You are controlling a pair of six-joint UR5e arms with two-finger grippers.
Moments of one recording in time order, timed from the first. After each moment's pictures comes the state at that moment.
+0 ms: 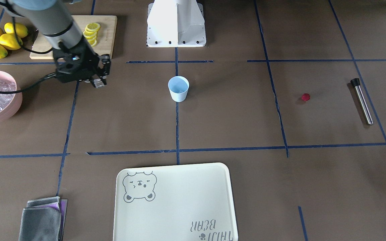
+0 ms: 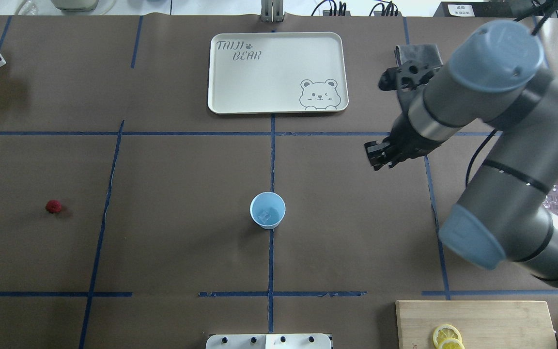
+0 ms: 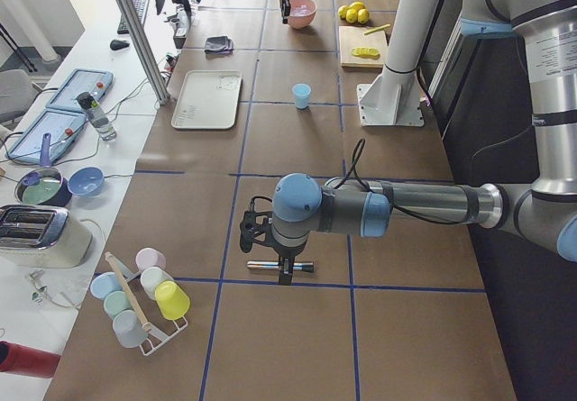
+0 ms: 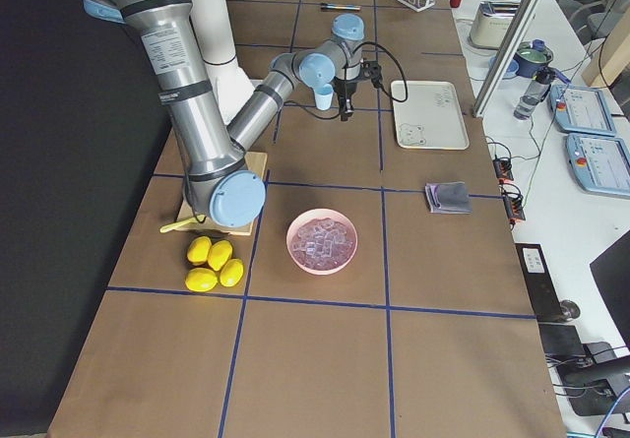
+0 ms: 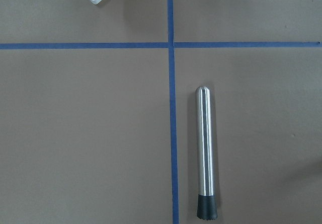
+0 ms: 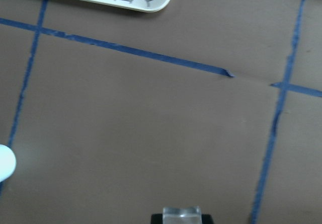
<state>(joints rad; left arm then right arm) -1.63 -1.32 -1.85 -1.62 -2.42 0.00 0.69 -1.10 2.04 -1.76 2.05 0.89</state>
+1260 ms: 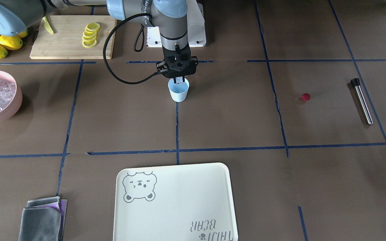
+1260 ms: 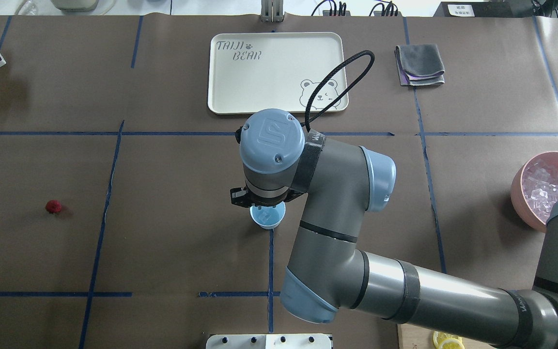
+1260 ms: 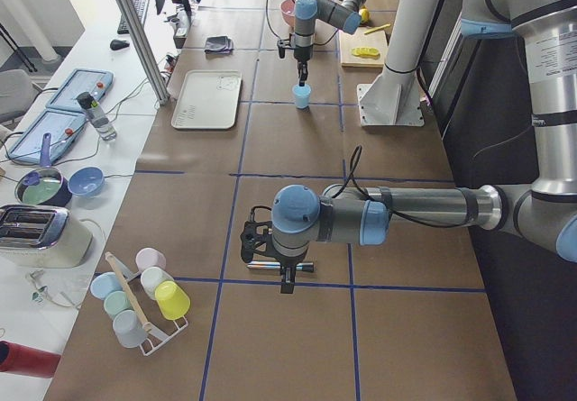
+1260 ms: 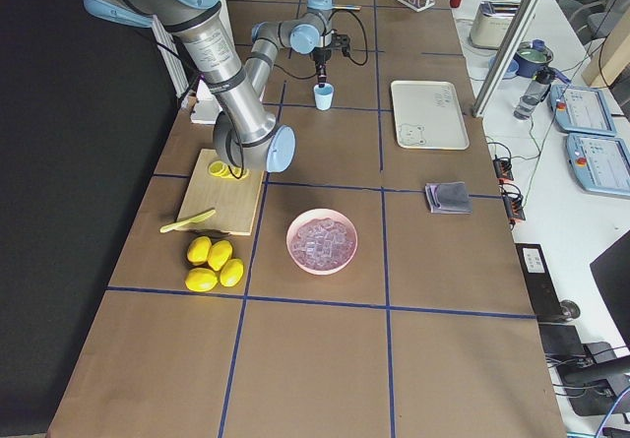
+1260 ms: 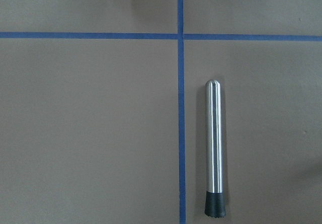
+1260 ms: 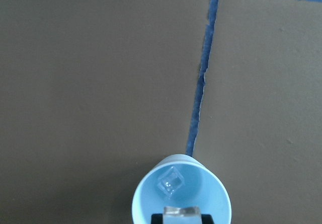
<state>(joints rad) -1.63 -1.33 -1.81 -1.62 -2.41 0.01 0.43 -0.73 1.67 -1.72 1.84 1.13</state>
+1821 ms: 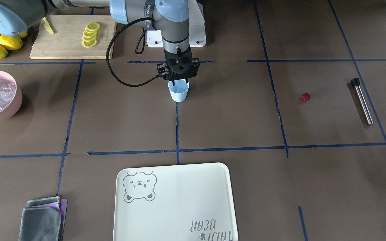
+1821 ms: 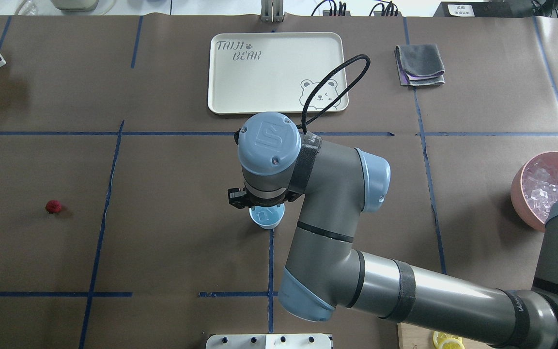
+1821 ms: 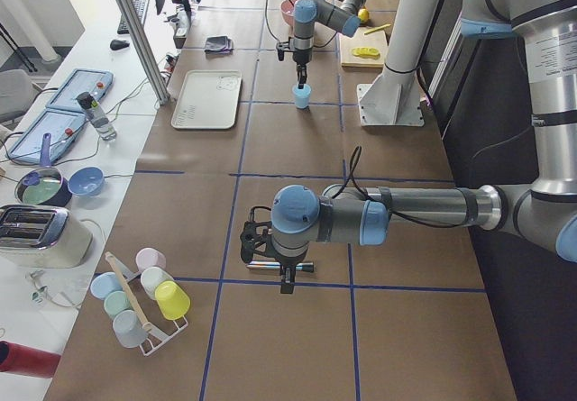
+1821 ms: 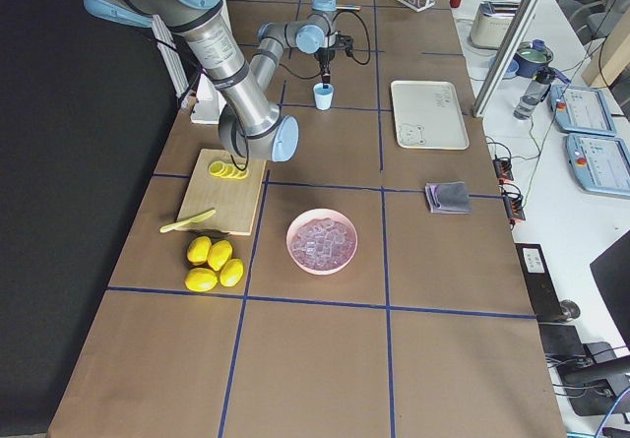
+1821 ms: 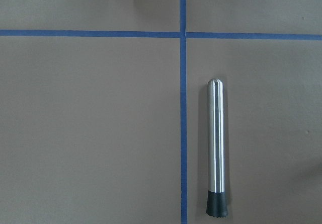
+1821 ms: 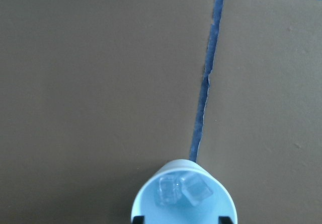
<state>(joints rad) -1.63 -1.33 -1.81 -1.62 -2.41 0.01 0.43 -0.74 1.66 -1.71 1.84 1.13</state>
